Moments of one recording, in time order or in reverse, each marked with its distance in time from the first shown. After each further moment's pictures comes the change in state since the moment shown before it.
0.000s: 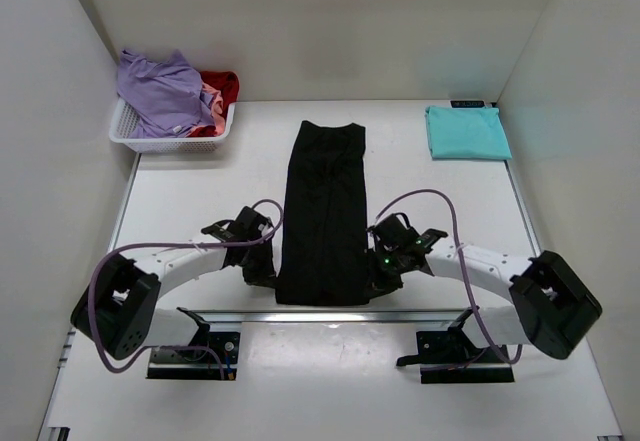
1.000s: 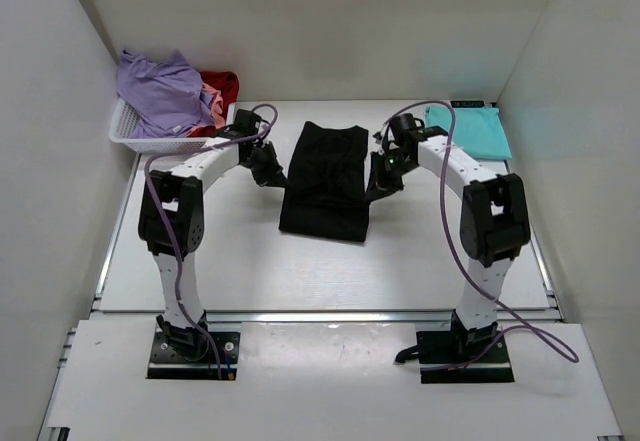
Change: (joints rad) left arm 0.297 0.651 0.932 -0.169 0.148 0.069; right arm -0.423 0.567 0.878 -0.363 -0.146 -0.404
